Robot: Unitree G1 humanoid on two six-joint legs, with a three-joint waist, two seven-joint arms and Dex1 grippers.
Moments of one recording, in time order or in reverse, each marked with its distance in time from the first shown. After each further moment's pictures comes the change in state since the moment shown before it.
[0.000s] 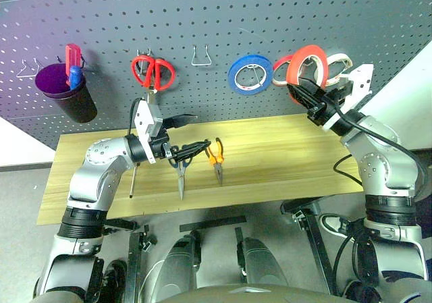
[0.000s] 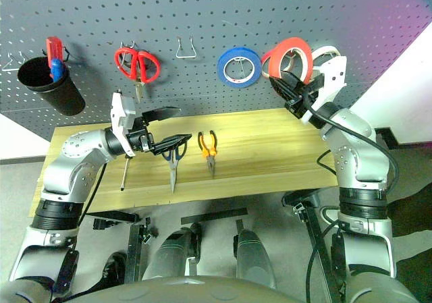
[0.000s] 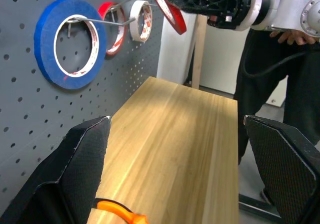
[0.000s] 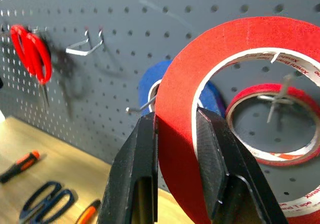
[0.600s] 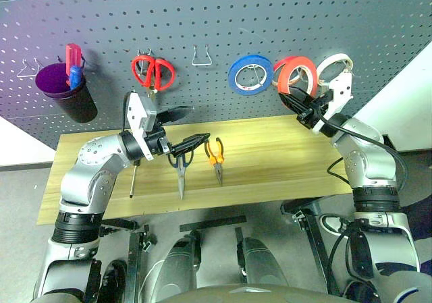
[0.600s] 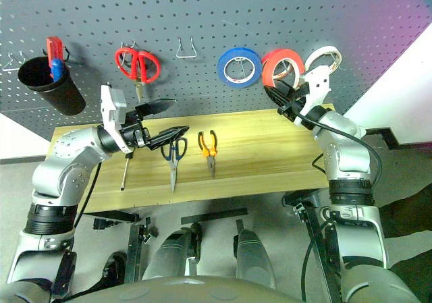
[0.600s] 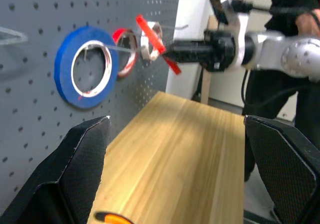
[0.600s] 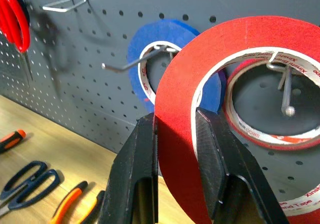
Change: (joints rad) left arm 0.018 0.006 0.050 -0.135 -0.072 0.086 0.104; right arm -0.060 0.032 0.042 0.260 -0.115 -0.179 0.079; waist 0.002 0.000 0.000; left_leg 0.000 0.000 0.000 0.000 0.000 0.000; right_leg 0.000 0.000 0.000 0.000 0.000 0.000
